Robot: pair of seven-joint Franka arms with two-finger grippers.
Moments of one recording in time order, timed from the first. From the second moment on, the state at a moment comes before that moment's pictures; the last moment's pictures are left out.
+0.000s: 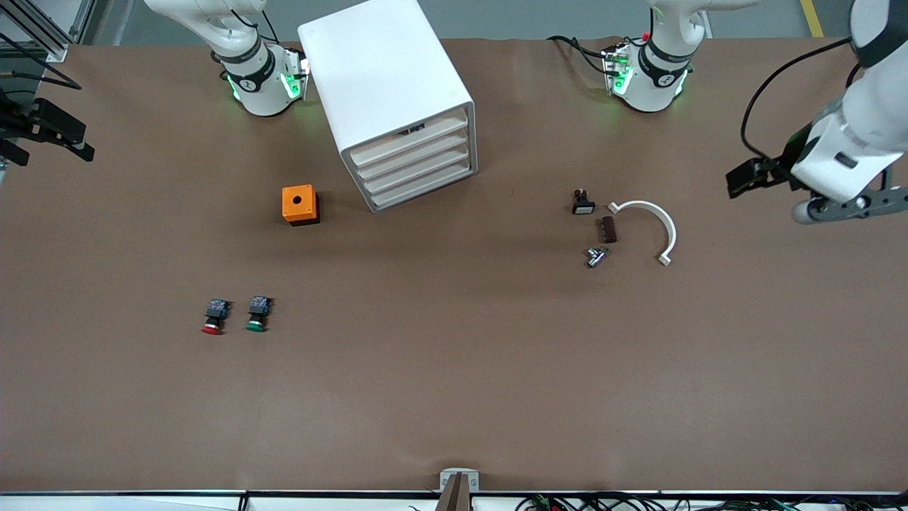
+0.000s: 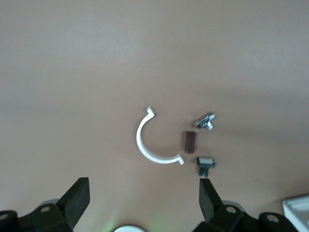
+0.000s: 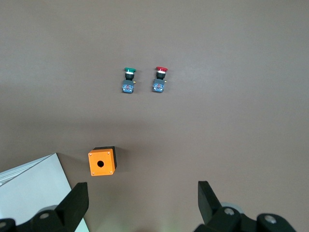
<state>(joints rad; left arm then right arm) -0.01 0.05 -0.15 -1.65 0.02 1.59 -0.28 0.02 -0.12 -0.08 -1.62 0.01 1.50 -0.11</state>
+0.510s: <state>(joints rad) -0.02 0.16 -0.28 -1.73 -0.09 1.77 -0.75 0.02 -0.01 -0.08 -1.62 0.01 1.51 -0.11</state>
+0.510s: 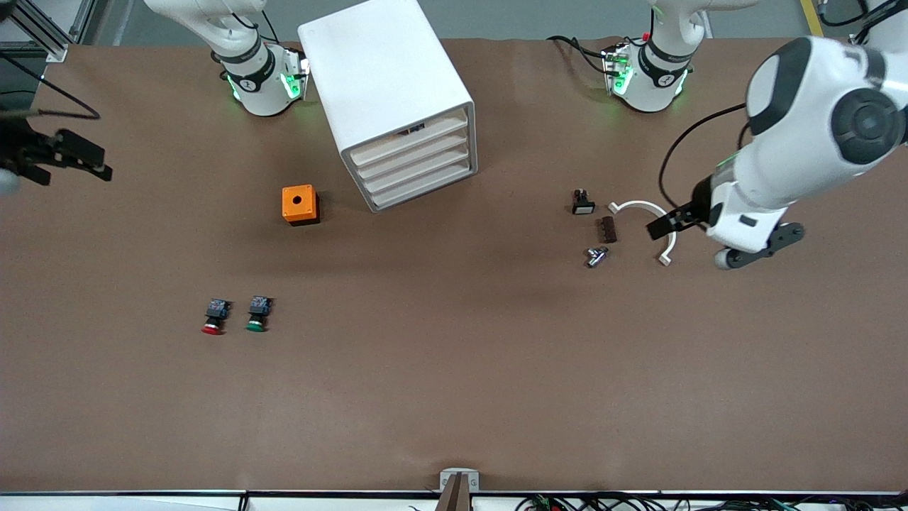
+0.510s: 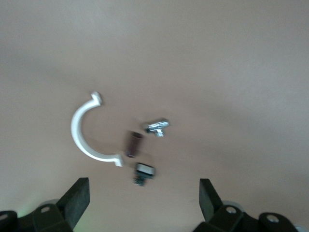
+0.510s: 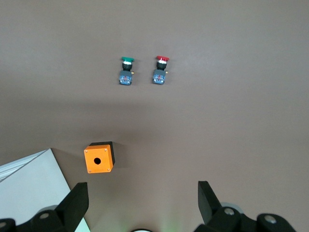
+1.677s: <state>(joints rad) -0.27 0.54 -0.39 -1.62 -0.41 1.88 -1.98 0.05 0.33 -0.08 -1.88 0.00 2.21 0.07</state>
